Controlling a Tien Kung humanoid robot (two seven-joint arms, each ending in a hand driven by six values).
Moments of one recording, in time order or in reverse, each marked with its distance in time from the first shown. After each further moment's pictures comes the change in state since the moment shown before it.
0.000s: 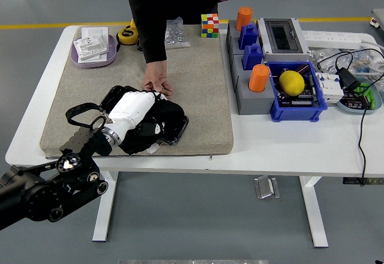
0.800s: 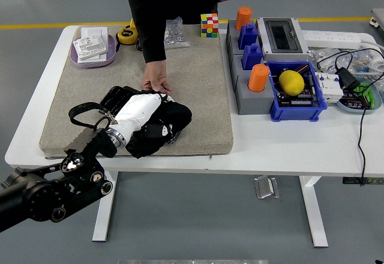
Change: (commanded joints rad) left arm 0.008 -0.010 -0.009 -0.014 -0.101 -0.004 -0.007; right arm 0.000 0.001 0.002 0.001 -0.003 -0.002 0.000
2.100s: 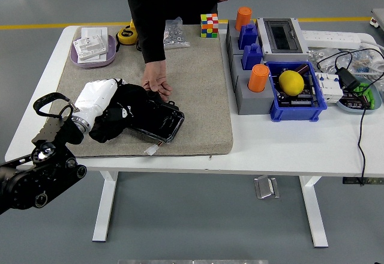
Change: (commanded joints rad) left arm 0.014 0.060 -0.126 0.160 0.089 0.023 0.012; right arm -0.010 0.005 0.007 -0.001 -0.003 0.000 0.003
